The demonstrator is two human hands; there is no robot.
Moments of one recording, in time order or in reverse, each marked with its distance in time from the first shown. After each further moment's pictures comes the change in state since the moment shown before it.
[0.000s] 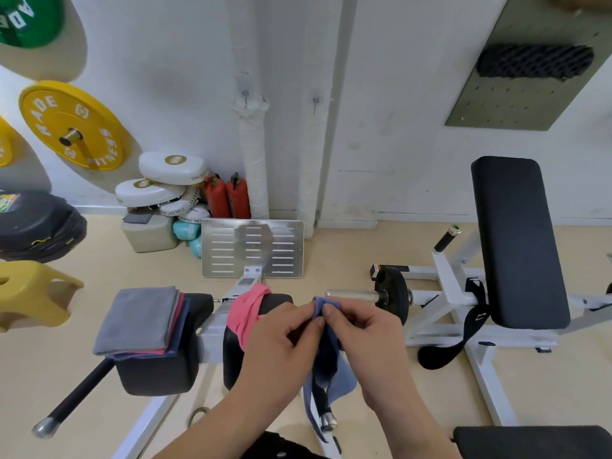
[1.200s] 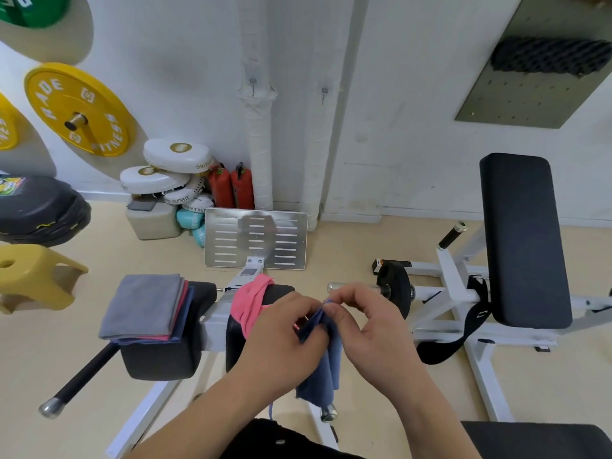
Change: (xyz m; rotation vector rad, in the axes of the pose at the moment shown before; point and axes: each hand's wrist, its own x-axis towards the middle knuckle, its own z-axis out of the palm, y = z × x) left_hand 0.001 -0.012 -0.008 0.127 -0.077 0.058; right_hand 0.002 -0.002 -0.009 -0.442 -0.135 -0.318
